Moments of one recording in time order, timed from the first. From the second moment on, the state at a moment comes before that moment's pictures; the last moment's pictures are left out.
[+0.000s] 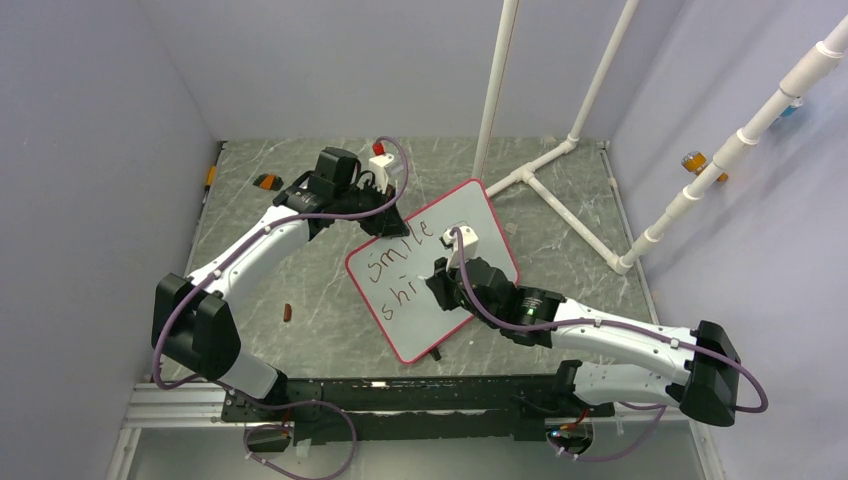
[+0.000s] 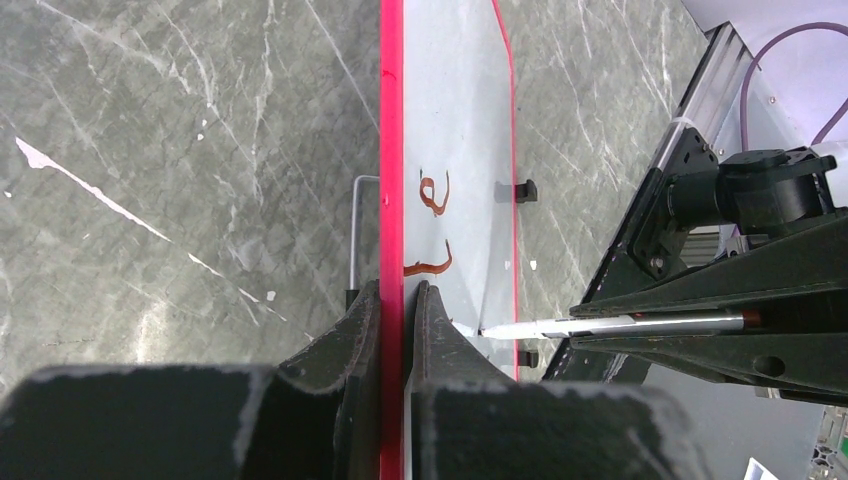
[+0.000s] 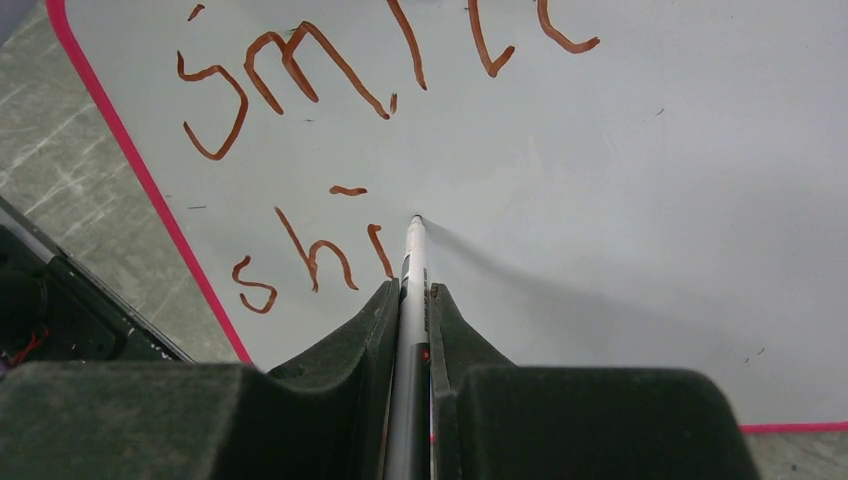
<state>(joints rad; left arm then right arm) -0.47 1.50 1.28 -0.45 0.63 -0.08 1.10 1.07 0.75 -0.15 0.38 0.41</state>
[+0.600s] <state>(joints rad) -0.47 1.50 1.28 -0.45 0.62 -0.08 1.10 1.04 0.70 -0.14 0.36 0.45</state>
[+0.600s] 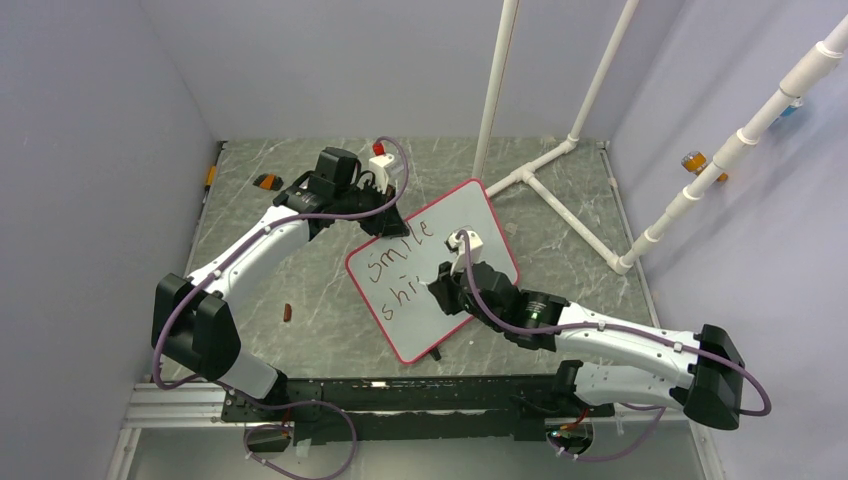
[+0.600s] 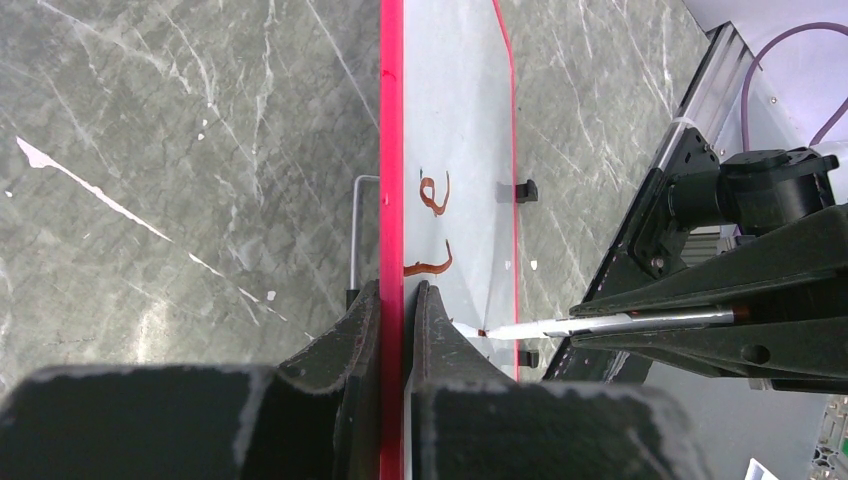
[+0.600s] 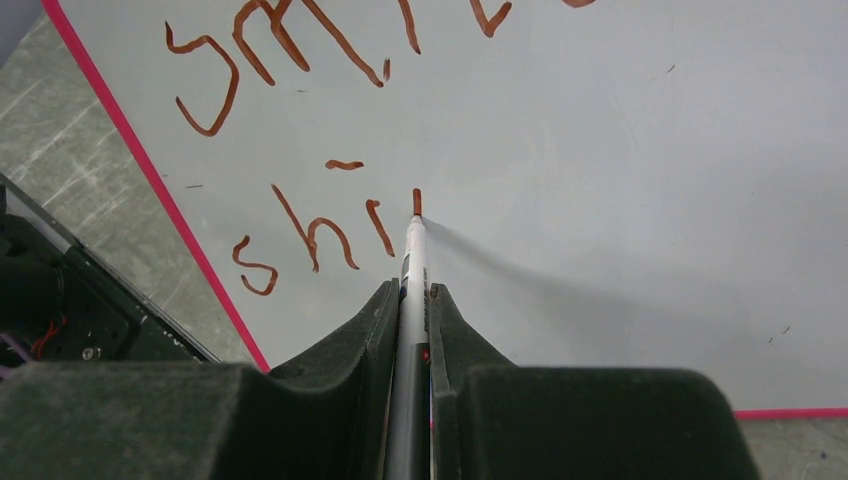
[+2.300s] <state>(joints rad) -0.47 1.50 1.28 -0.45 0.62 -0.08 1.10 1.10 0.78 -0.18 0.38 0.44</state>
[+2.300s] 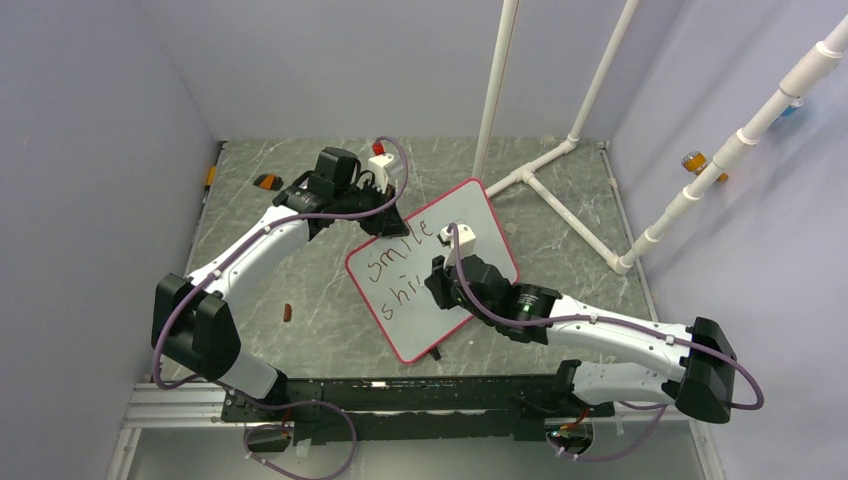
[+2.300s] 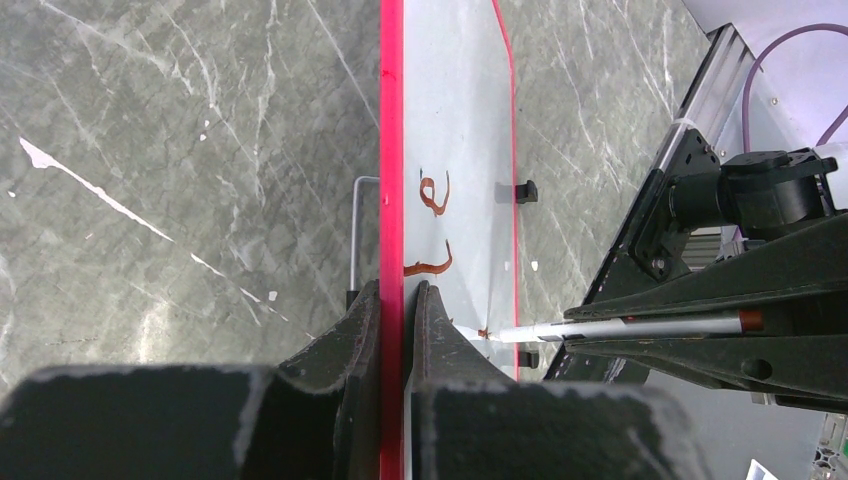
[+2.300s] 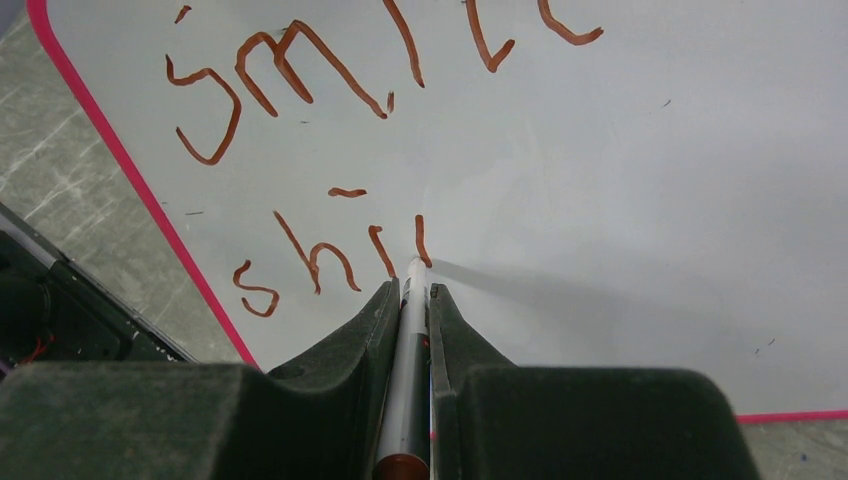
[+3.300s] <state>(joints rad) -0.47 1.50 1.28 -0.45 0.62 -0.08 1.06 1.13 0.82 -0.17 0.42 0.45</state>
